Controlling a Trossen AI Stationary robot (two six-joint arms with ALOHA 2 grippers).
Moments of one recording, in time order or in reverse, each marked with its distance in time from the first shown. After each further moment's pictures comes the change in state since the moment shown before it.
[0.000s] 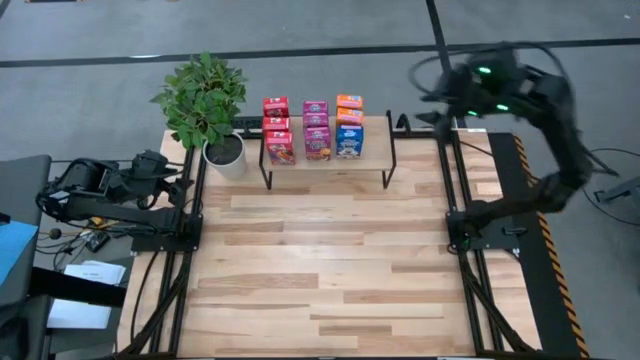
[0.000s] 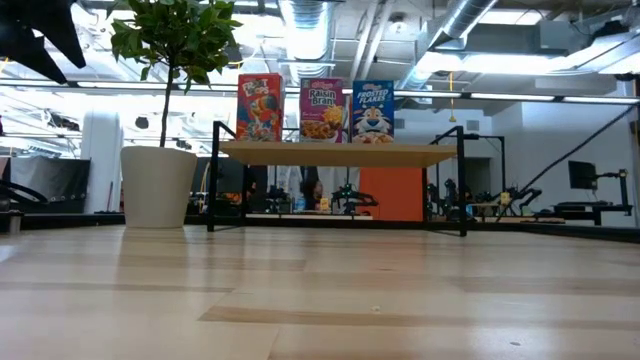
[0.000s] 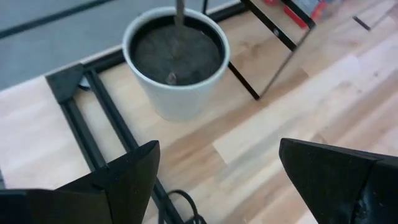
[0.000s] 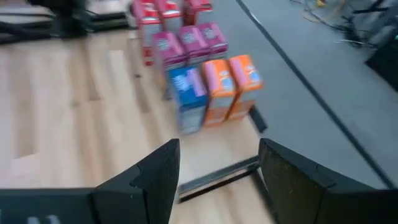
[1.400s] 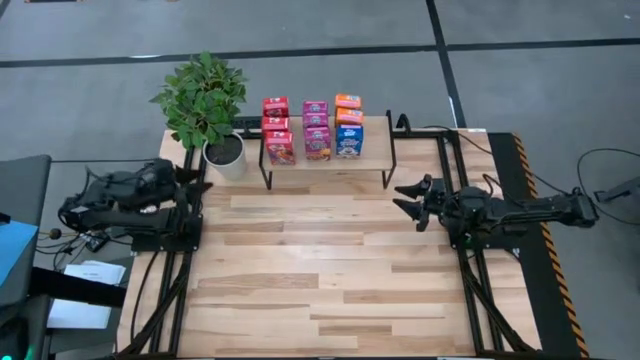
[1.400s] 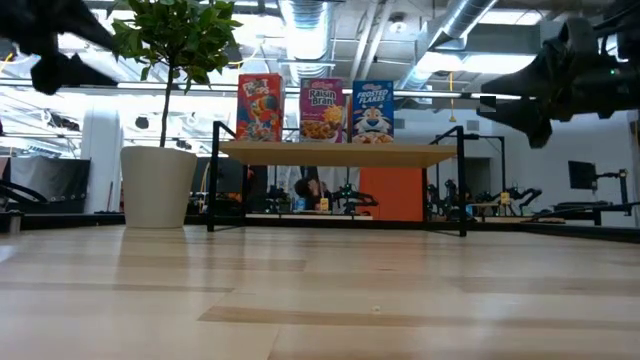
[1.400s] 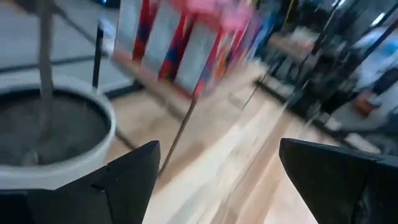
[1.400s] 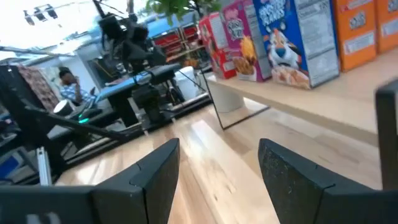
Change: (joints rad) left arm 0.002 -0.387 -0.374 0.679 0.094 0.318; right arm 0.610 -0.986 -1.995 1.691 0.346 0.652
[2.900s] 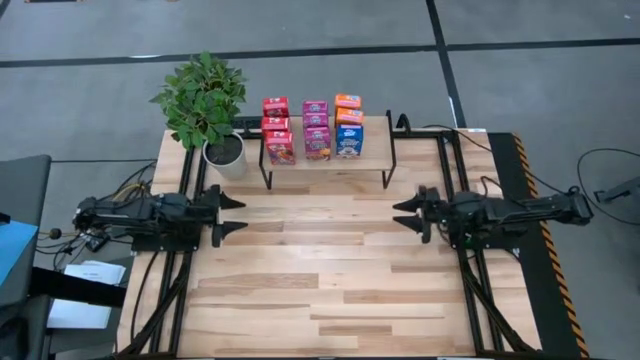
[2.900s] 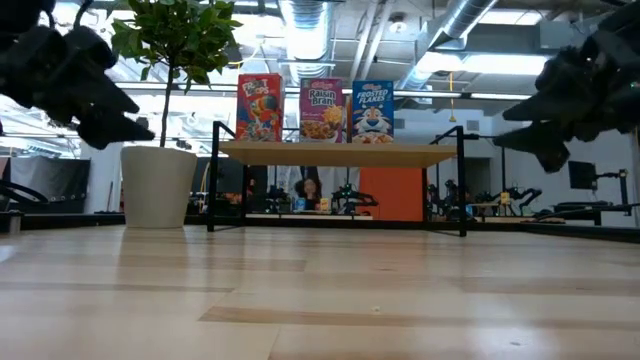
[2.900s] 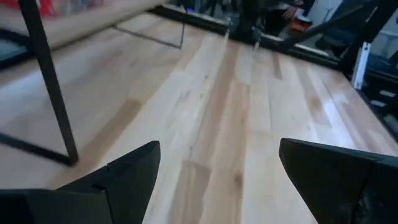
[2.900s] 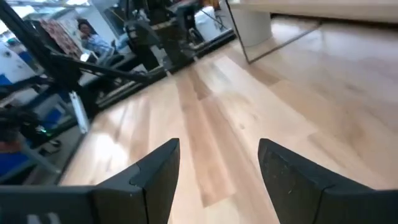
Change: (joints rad) left arm -0.023 -0.004 -0.491 0.462 0.305 0.242; right arm 0.060 -0.082 -0.001 -0.242 -0.145 0.090
